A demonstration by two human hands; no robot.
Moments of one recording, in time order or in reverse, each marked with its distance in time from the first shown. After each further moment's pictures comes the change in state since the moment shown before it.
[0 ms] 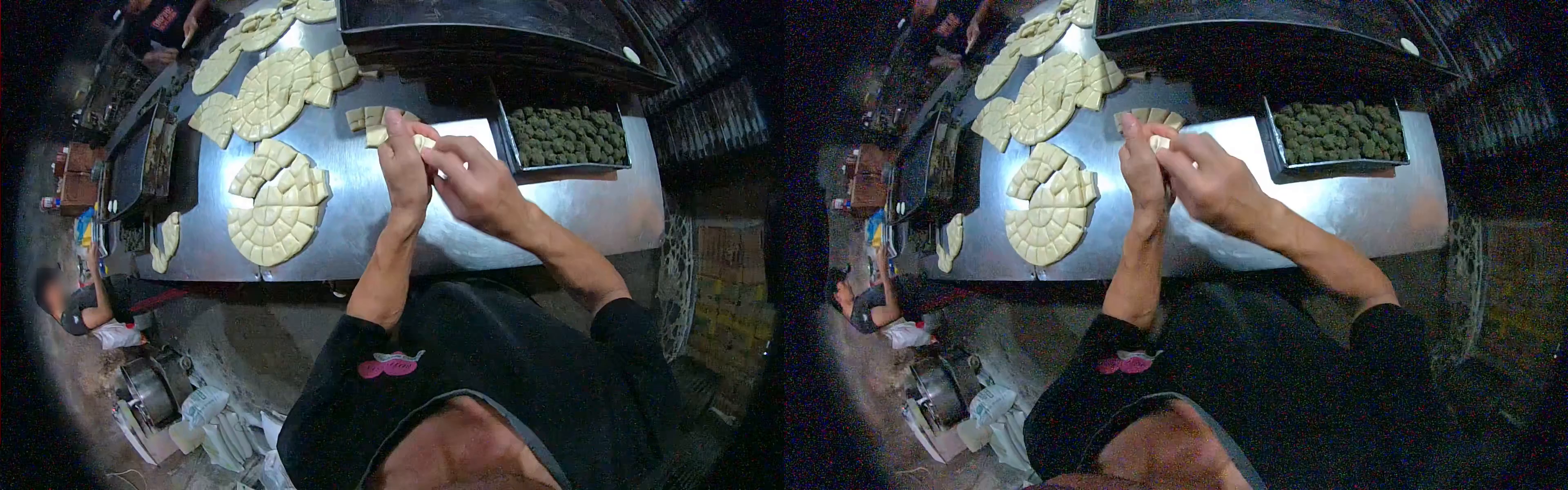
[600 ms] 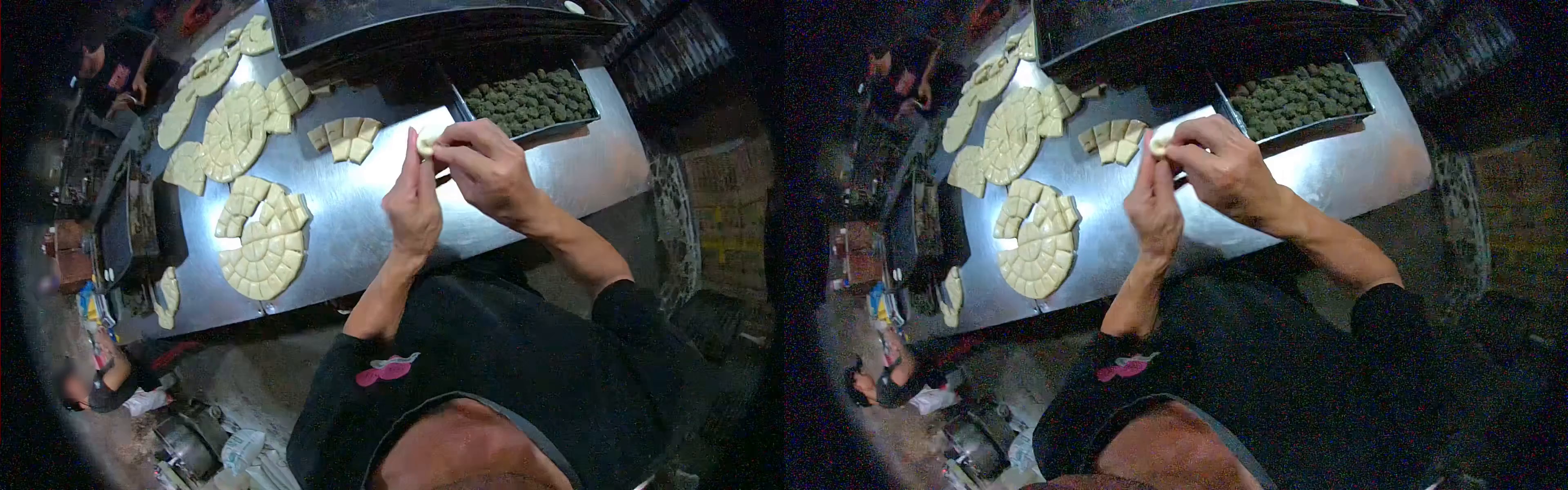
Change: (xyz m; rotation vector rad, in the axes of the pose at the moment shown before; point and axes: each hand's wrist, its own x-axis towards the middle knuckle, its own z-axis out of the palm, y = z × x) left_hand -0.056 -0.019 0.011 0.324 -0.287 0.216; right_hand -0.028 0.002 -0.038 -0.160 0.083 0.071
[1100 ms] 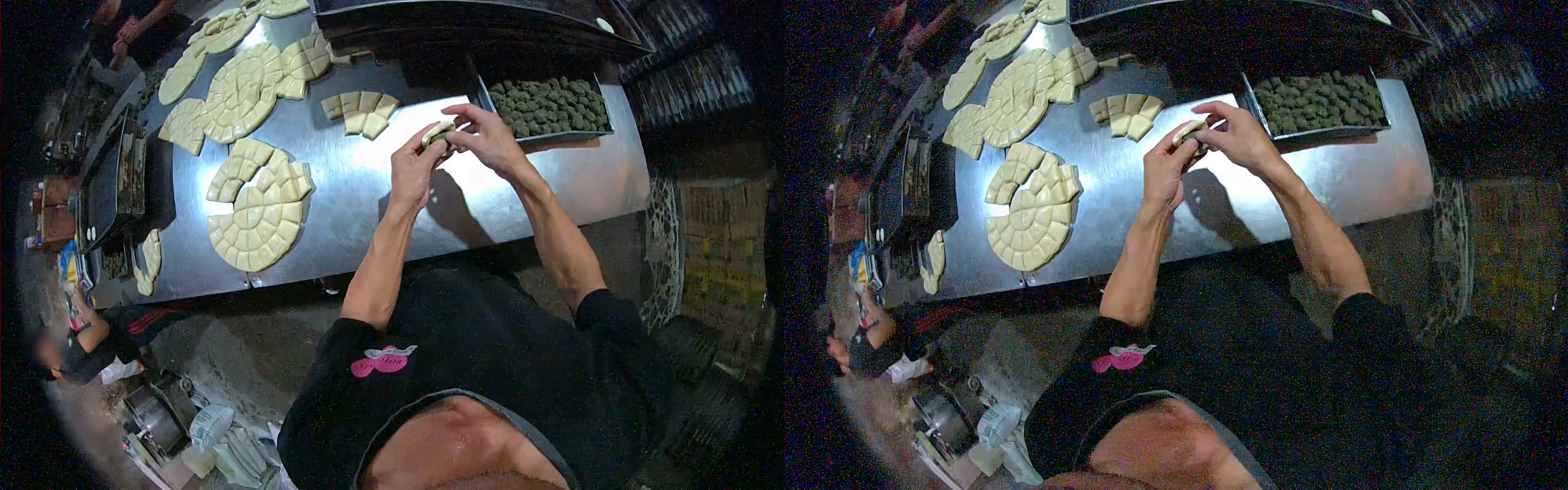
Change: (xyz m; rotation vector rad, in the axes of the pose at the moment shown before) left_hand 0.016 -0.088 -0.027 -0.669 -0.037 -0.430; right_hand -0.026 0.063 0.071 0.694 -0.316 0.905
